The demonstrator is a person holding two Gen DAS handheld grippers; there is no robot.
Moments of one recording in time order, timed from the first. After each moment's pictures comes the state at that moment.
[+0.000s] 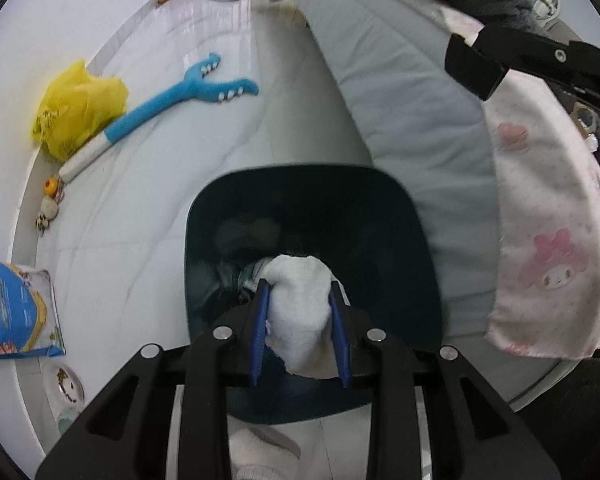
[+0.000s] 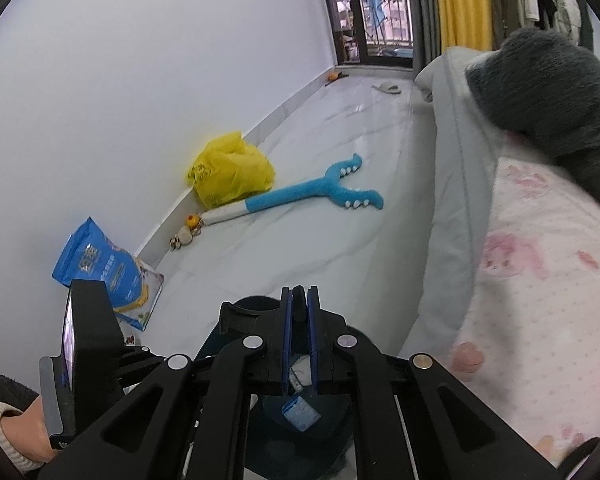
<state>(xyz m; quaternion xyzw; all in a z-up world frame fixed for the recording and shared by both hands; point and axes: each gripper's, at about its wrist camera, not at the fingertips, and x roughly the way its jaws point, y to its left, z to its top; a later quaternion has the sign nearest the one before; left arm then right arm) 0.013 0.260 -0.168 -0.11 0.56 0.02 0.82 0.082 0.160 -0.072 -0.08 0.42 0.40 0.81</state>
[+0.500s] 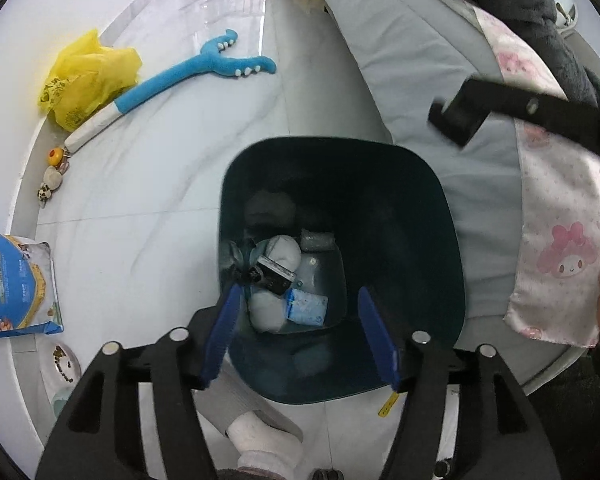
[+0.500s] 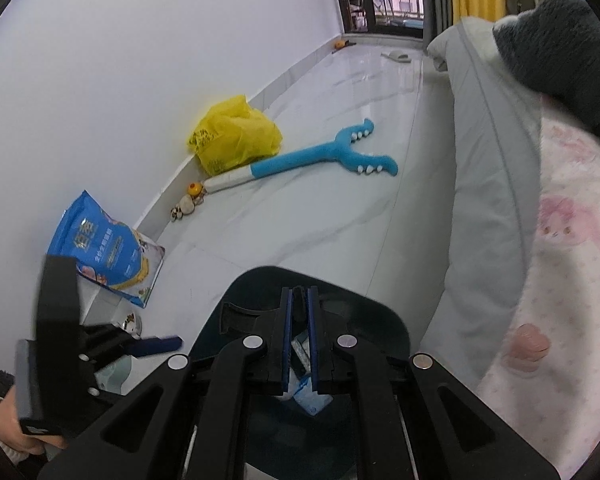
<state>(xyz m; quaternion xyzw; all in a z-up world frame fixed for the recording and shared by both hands) -0.003 0.288 -0.175 -0.13 0.57 0.03 0.81 0.079 0.191 -0.115 -0.10 0.47 0.40 0.78</state>
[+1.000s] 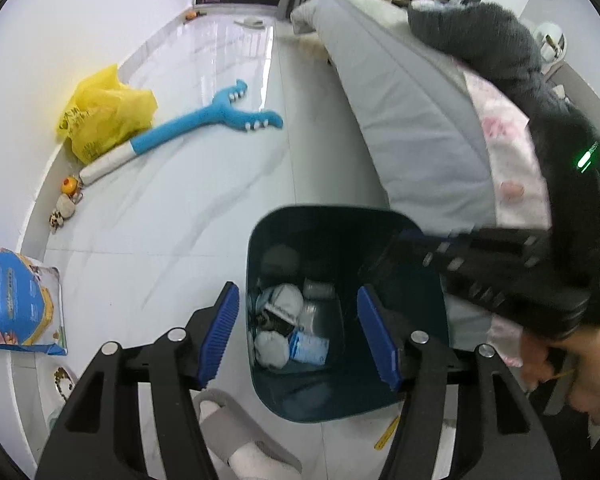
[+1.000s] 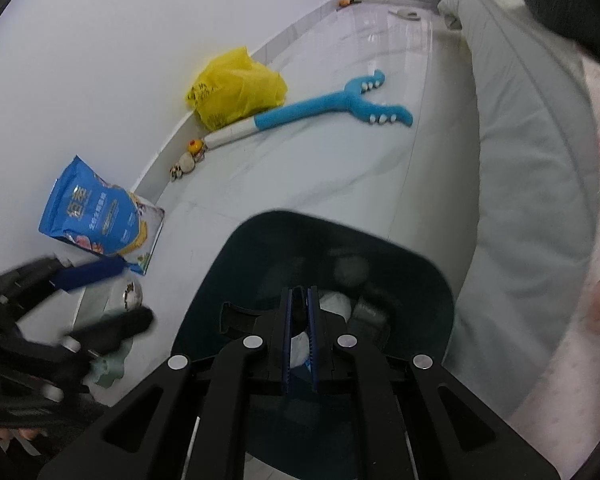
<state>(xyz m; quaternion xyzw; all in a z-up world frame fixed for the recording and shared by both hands) -0.009 0.306 -0.130 -0.14 0.49 0.05 0.86 0.067 0.208 -0.170 -0.12 0.53 0.40 0.74</state>
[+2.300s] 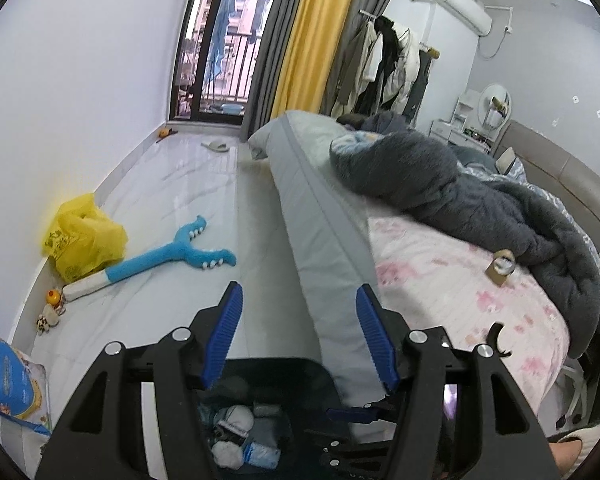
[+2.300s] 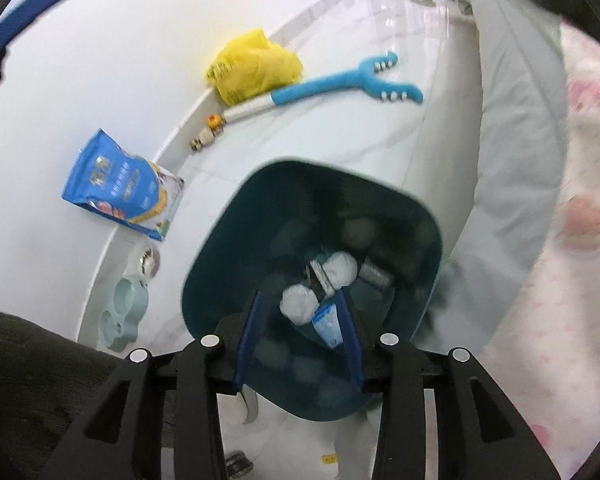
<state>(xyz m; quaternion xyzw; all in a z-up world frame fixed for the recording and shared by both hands) 0.011 0.240 -0.004 -0.12 0.28 0.02 0.95 0.051 0.153 -0.136 -0.12 0.53 0.44 0.72</state>
